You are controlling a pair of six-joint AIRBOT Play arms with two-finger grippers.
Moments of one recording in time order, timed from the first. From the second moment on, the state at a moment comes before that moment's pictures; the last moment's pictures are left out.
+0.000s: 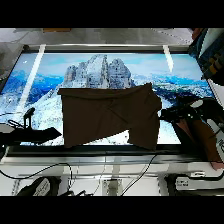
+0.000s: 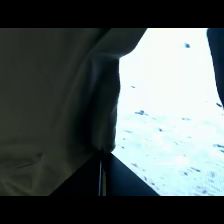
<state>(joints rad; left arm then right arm) 0.44 -0.98 0.57 1.01 -1.19 -1.06 -0.29 -1.49 0.94 -0.94 1.05 1.11</state>
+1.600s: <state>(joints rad) 0.20 -0.65 1.01 0.83 -0.54 -1.03 -0.29 -0.89 1.33 -0.94 1.22 1.10</state>
